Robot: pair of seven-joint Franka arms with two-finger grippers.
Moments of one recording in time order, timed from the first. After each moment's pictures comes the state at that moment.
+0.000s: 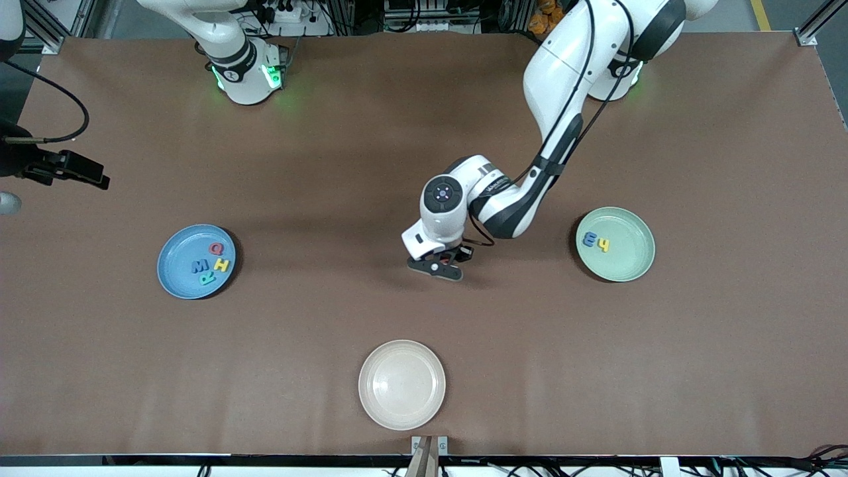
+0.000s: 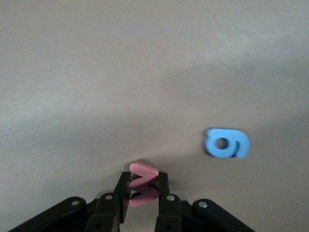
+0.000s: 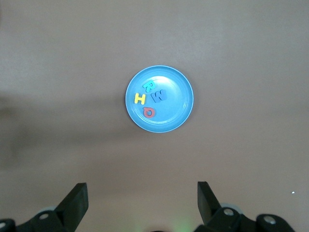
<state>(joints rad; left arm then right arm) -0.62 0.86 -0.15 -1.41 0.17 2.24 -0.59 0.02 0.06 -0.07 -1.53 0.00 1.48 0.04</state>
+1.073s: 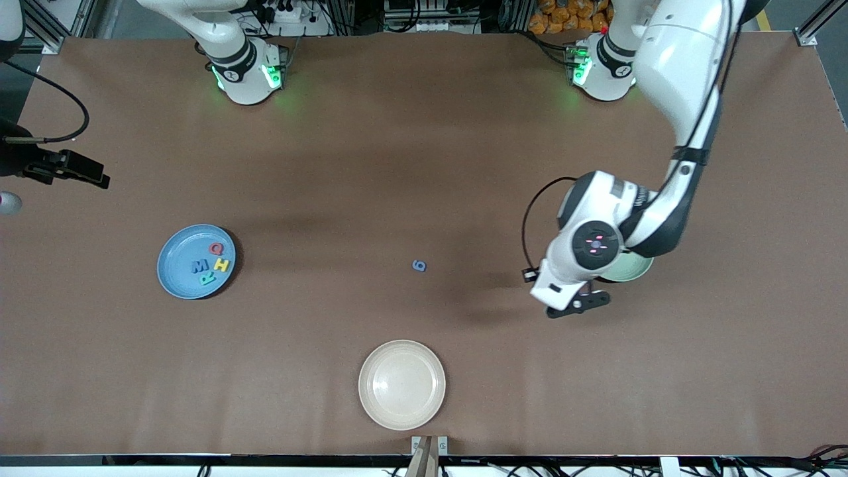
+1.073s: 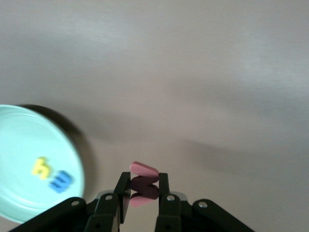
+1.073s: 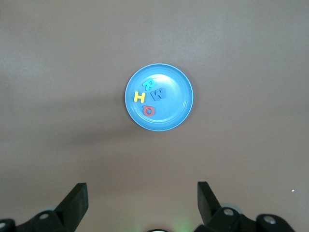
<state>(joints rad) -0.26 0.59 -0.14 -1.57 0.09 1.99 -0.65 0.02 0.06 -0.07 -1.53 0.00 1.47 0.04</state>
